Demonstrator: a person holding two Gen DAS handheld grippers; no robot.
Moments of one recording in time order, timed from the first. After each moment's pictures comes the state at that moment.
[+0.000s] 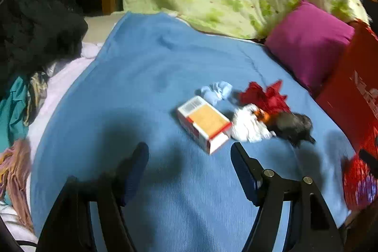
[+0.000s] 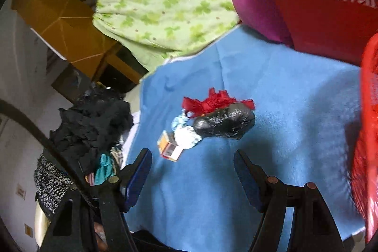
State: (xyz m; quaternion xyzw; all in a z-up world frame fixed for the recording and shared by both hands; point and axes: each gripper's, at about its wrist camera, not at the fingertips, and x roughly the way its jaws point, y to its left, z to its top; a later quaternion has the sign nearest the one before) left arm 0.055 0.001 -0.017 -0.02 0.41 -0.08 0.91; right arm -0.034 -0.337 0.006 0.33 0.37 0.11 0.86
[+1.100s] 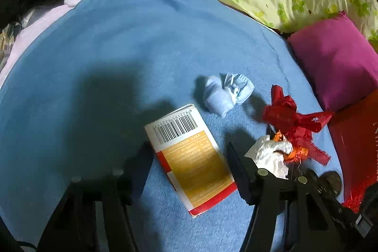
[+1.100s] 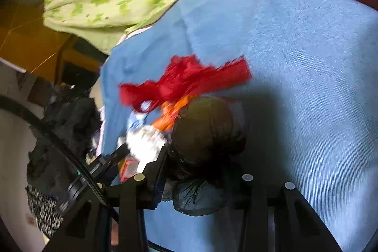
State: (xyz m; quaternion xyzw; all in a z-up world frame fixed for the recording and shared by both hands) left arm 0.145 -0.009 -0.080 -0.14 0.50 -0.07 0.85; right arm 0.056 -0.316 -0.078 0.37 0.46 0.08 0.81
